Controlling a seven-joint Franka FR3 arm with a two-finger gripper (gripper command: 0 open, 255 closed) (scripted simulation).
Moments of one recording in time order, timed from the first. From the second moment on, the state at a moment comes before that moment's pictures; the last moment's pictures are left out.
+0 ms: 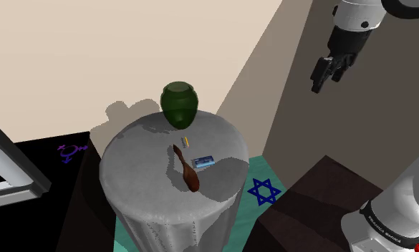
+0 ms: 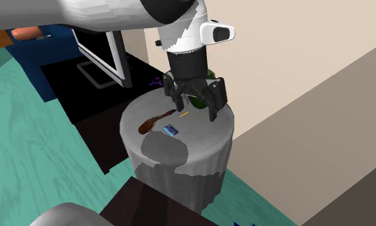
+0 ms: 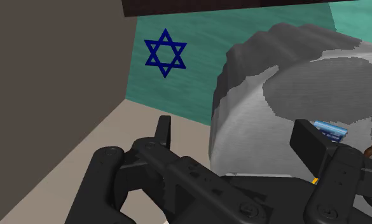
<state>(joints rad) 0.00 -0.80 0.06 -2.45 -0.11 1.68 0.15</state>
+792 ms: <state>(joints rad) 0.03 -0.50 0.22 -2.42 -0.07 1.92 0.35</state>
